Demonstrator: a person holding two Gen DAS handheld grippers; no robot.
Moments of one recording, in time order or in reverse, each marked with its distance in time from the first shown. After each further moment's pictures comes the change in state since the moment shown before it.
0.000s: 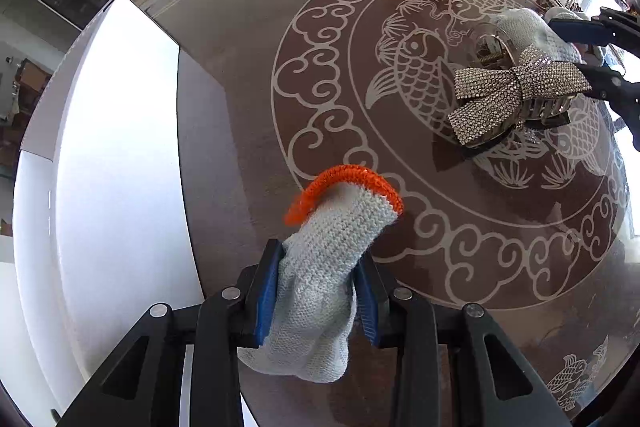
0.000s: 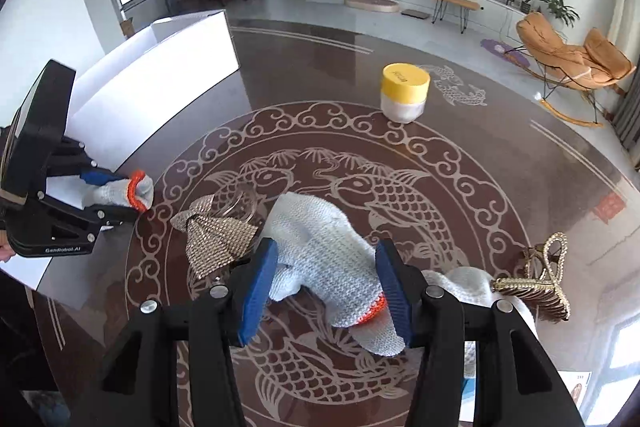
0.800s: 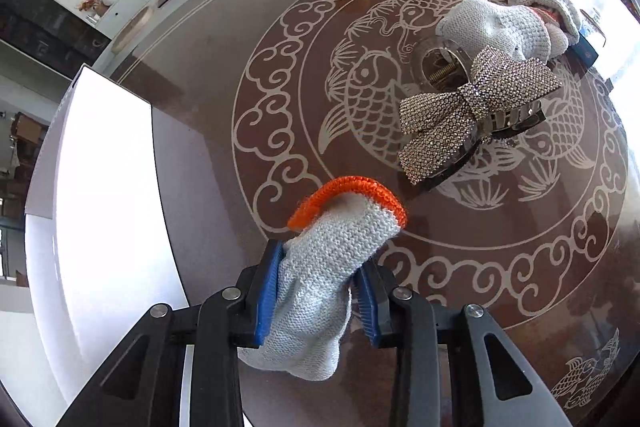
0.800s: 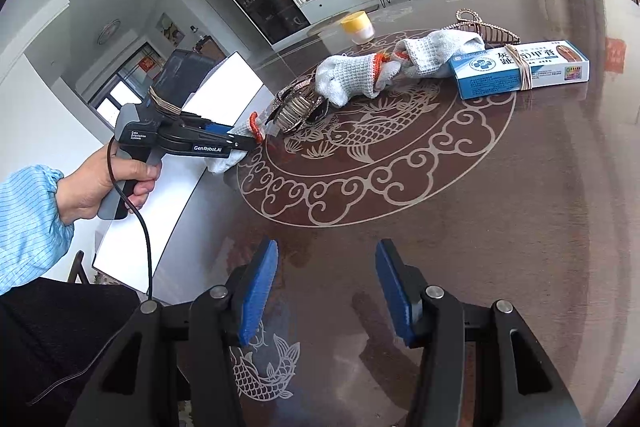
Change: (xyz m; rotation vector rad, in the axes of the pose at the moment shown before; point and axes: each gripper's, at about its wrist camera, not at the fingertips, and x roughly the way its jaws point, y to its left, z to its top) left arm -0.004 -0.019 0.031 0.128 -0.048 0.033; right arm -0.106 0.045 -0.192 0.508 -0.208 0.188
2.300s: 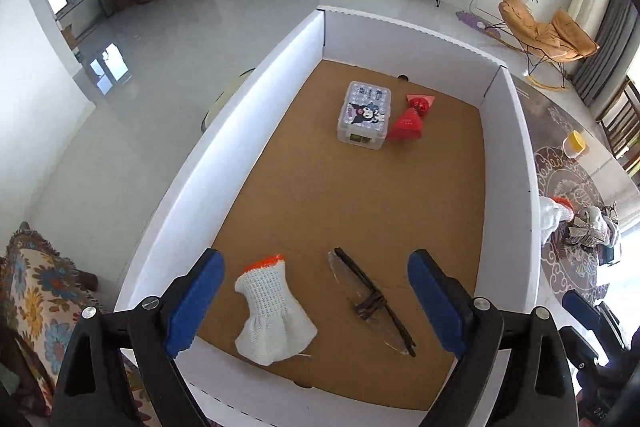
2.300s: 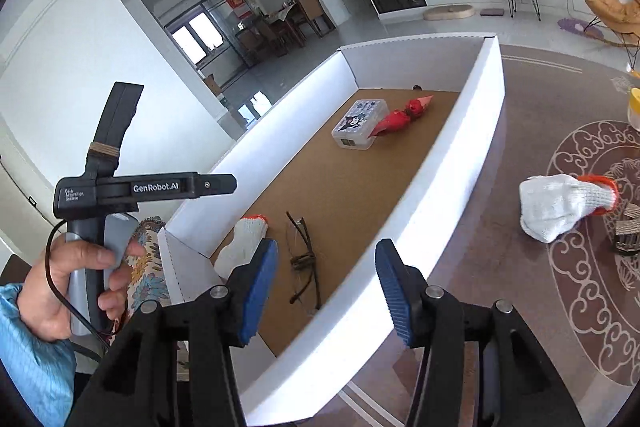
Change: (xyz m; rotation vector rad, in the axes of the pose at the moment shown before) left arm -0.104 0.251 -0.243 -0.793 -0.143 0.022; right arm 0.164 0.288 0.061 -0.297 0.092 0.200
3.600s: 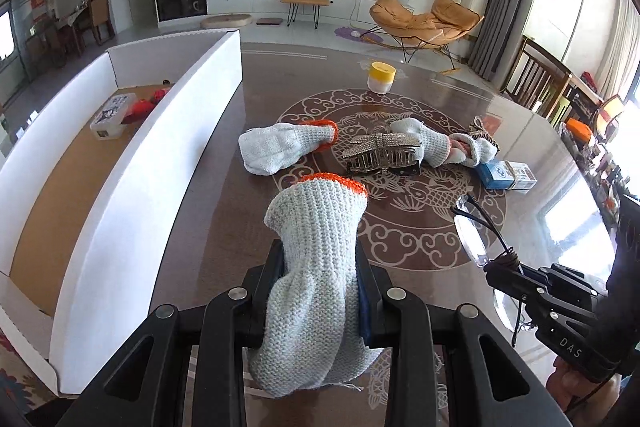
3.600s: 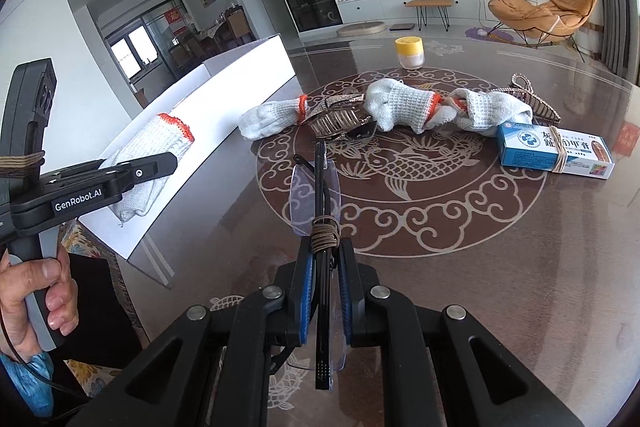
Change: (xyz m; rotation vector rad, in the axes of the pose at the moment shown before) left arm -0.026 -0.256 -0.120 0.122 -0.132 -0.314; right arm -0.200 -0.174 -0.122 0.038 -0.048 -0.247
